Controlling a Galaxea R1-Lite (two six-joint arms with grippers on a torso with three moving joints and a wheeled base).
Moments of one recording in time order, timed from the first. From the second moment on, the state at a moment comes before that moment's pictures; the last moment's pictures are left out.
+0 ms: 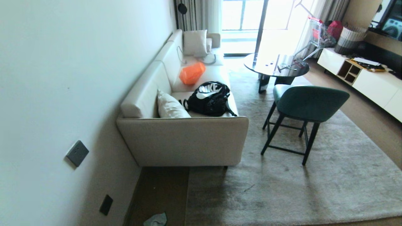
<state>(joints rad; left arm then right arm) 0.00 0.00 0.00 -0.01 0.01 -0.04 0.00 0.00 0.00 -0.01 -0.01 0.01</state>
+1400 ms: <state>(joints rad) 0.00 0.00 0.00 -0.01 0.01 -0.04 0.00 0.00 0.00 -0.01 -0.01 0.01</state>
